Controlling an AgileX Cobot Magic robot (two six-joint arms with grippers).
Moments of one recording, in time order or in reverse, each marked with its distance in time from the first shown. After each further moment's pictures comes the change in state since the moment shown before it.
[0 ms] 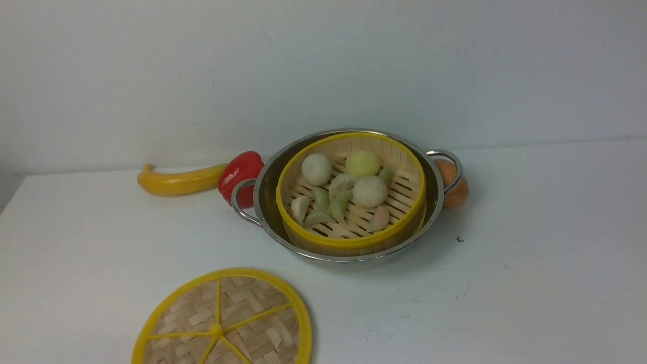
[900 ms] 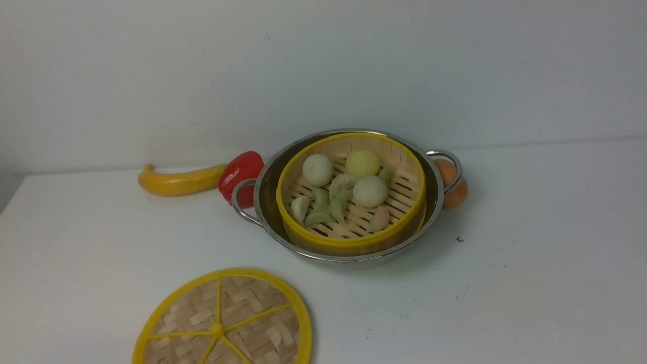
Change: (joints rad) right arm 0.001 -0.601 0.672 0.023 -0.173 -0.099; left arm 0.000 0.000 0.000 0.000 0.000 0.000
